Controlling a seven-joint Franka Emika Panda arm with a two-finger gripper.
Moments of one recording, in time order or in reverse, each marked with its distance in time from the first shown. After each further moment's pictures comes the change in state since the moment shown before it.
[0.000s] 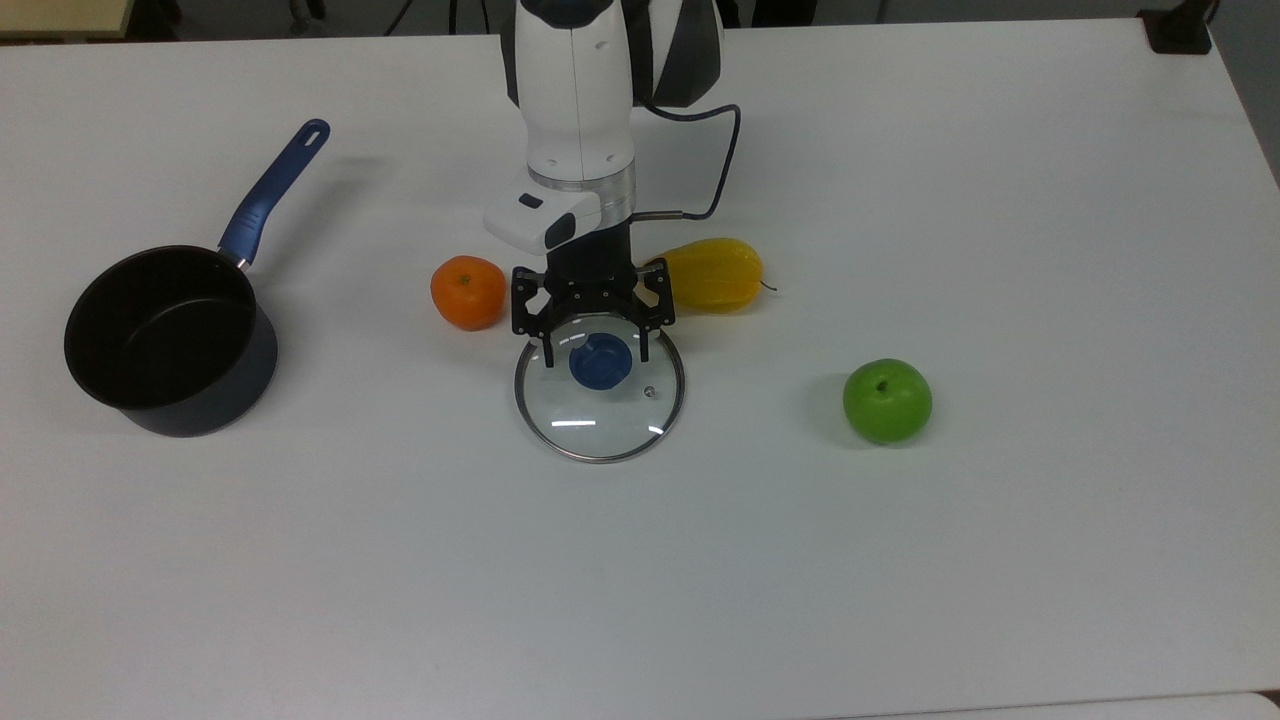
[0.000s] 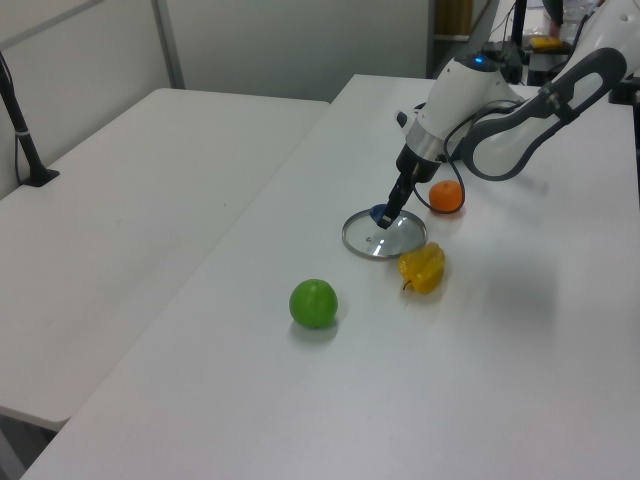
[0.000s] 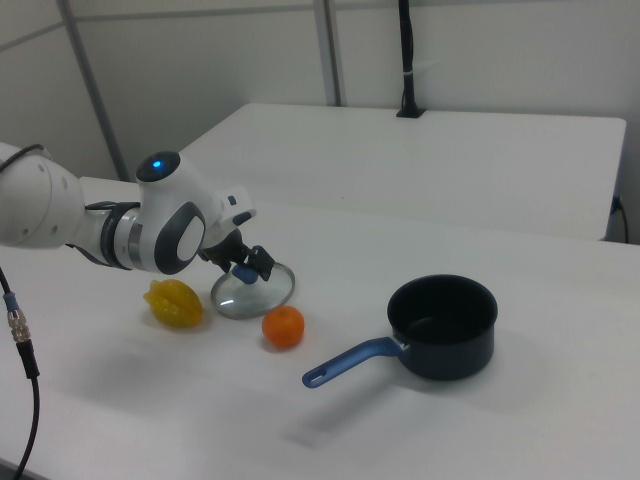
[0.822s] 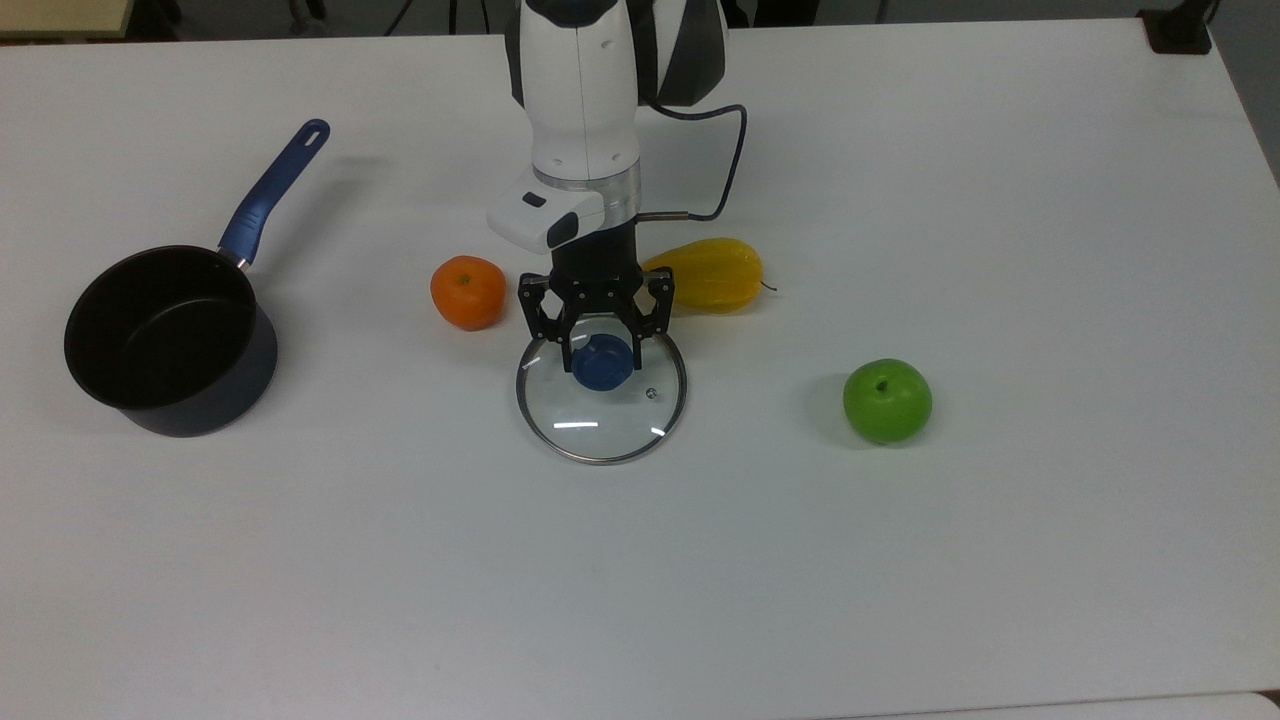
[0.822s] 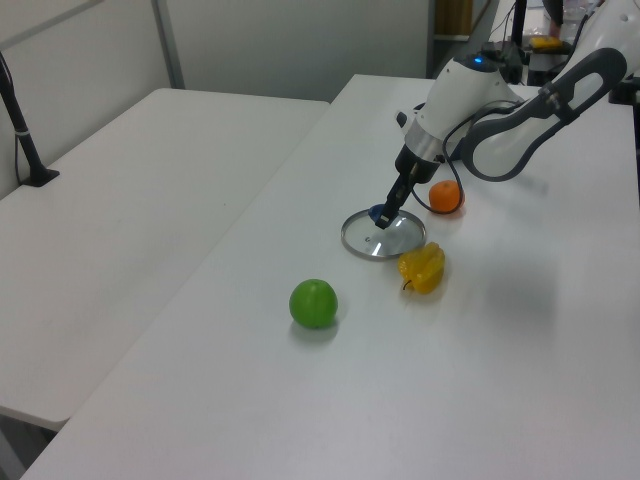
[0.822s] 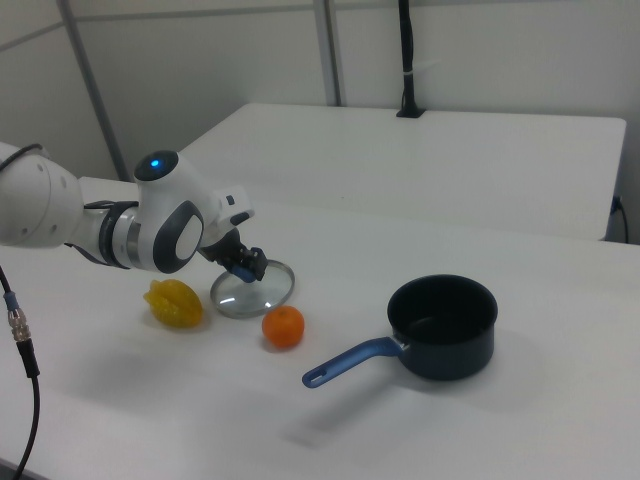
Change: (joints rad) arm 0.000 0.000 0.007 0.003 0.000 0.000 0.041
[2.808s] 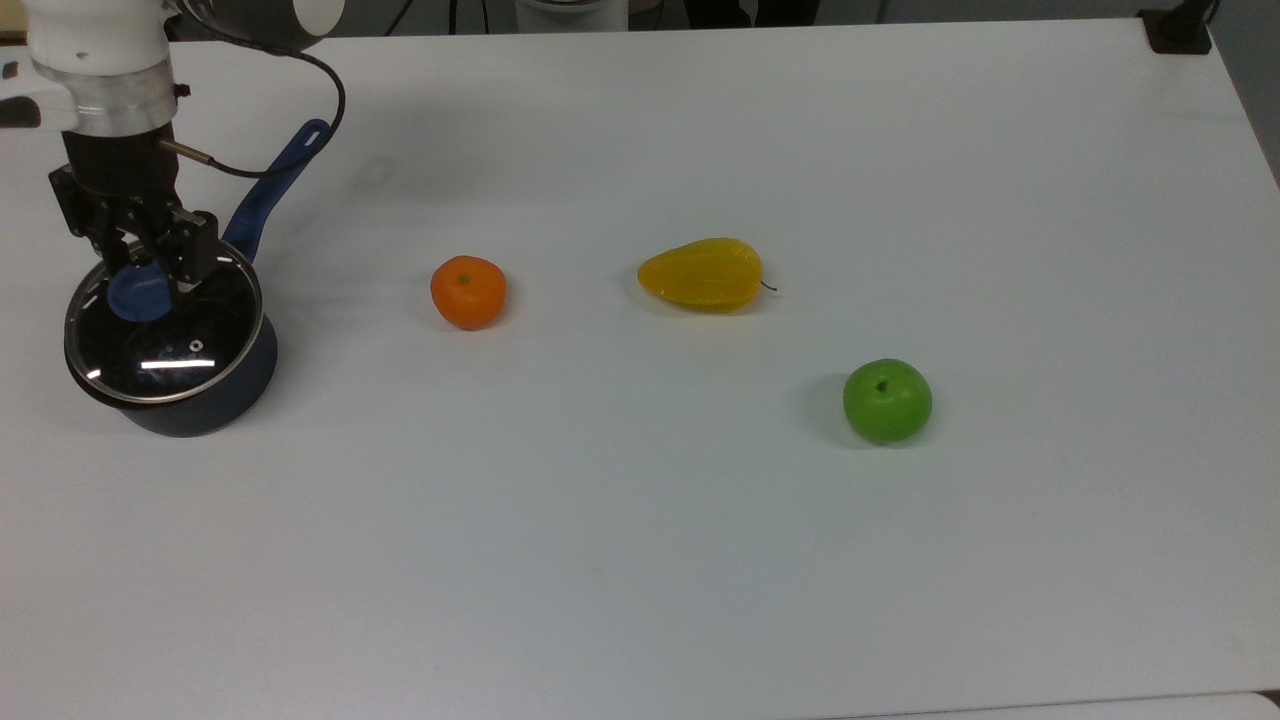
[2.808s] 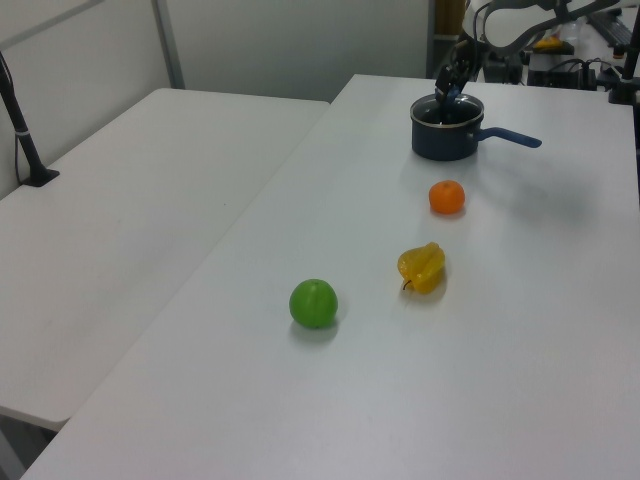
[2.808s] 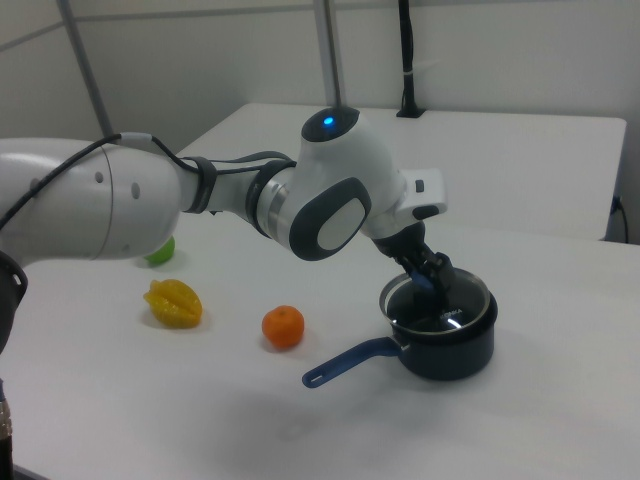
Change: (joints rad) arm -0.500 0.017 -0.021 0.297 0.018 -0.293 -0.105
